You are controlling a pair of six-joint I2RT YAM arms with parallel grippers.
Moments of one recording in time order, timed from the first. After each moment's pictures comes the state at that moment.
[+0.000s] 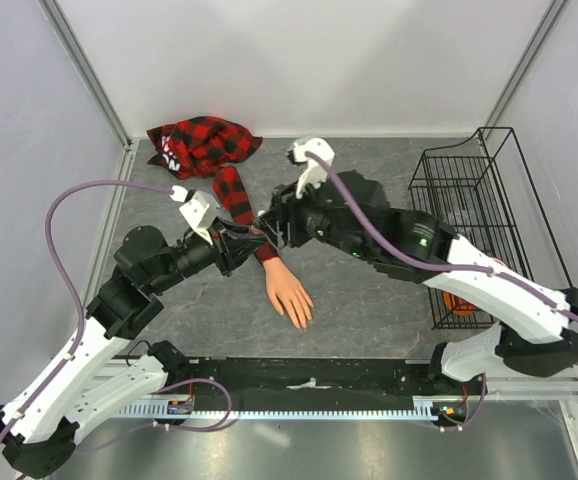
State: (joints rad) left arm -0.67 0.70 0.92 -0.22 0.28 -0.17; right arm 1.15 1.39 1.75 -0.62 0.25 0.41
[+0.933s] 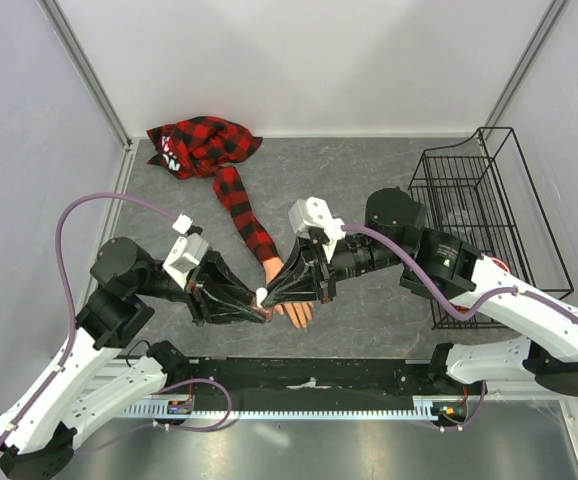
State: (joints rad) left arm -0.68 0.65 0.92 -0.08 1.07 -0.35; right arm 1.13 1.22 1.48 -0.35 -0.67 0.07
